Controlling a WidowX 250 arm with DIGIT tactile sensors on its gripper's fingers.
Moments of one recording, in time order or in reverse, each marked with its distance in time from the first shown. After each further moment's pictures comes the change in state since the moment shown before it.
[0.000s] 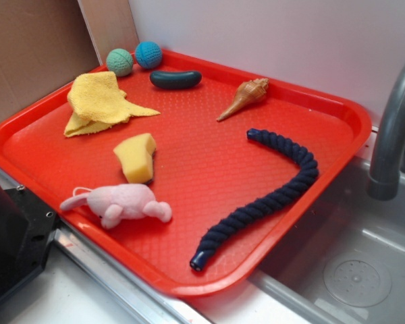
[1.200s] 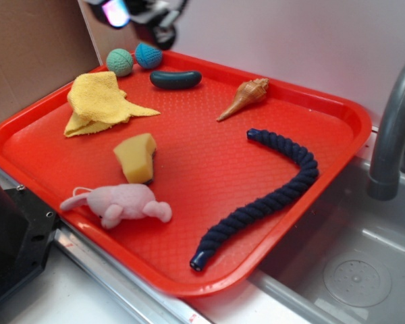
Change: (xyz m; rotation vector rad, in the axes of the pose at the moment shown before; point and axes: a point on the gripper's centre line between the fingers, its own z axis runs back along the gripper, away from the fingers) arm 0.124 -0.006 -0.110 0.086 -0.088 -0.031
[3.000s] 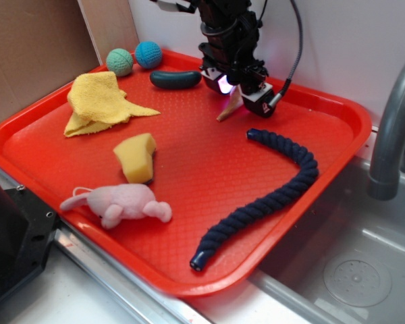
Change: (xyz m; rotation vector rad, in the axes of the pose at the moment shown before) arm 0.073 -0.019 -0.135 -0.046 -0.071 -0.086
